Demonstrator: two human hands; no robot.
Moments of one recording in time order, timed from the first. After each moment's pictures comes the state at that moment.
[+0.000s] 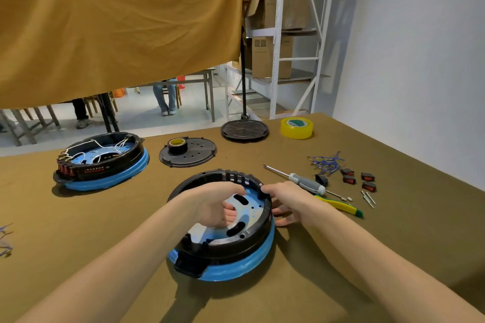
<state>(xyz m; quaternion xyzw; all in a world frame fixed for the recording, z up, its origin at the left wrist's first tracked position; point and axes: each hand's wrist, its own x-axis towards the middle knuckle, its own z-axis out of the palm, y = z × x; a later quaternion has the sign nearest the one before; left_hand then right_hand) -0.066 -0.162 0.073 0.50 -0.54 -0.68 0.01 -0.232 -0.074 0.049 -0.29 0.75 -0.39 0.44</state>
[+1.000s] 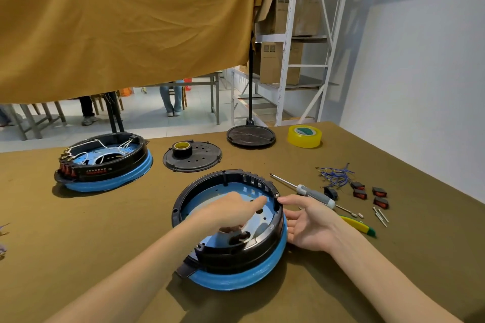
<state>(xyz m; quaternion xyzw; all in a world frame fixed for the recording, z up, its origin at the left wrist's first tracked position) -0.082 -0.169 0.051 0.49 -0.78 -0.38 0.02 -0.258 -0.063 0.026 -0.11 0.49 -0.55 0.67</state>
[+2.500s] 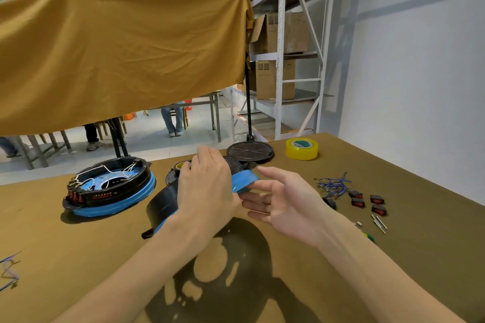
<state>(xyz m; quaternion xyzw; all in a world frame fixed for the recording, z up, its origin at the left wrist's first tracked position) -0.050 -0.121 0.141 0.47 -0.84 0.13 0.22 -0.190 -0.054 0.122 -0.28 0.50 -0.57 0.59</state>
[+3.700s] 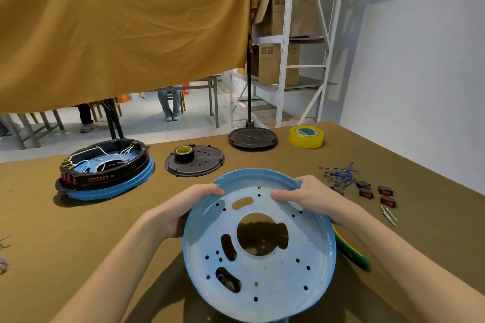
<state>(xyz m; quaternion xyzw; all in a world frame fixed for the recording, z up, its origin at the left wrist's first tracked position) -0.007 -0.187 0.089 0.44 -0.59 -0.66 0.14 -0.264 -0.088 0.064 -0.48 0.76 -0.33 0.31</state>
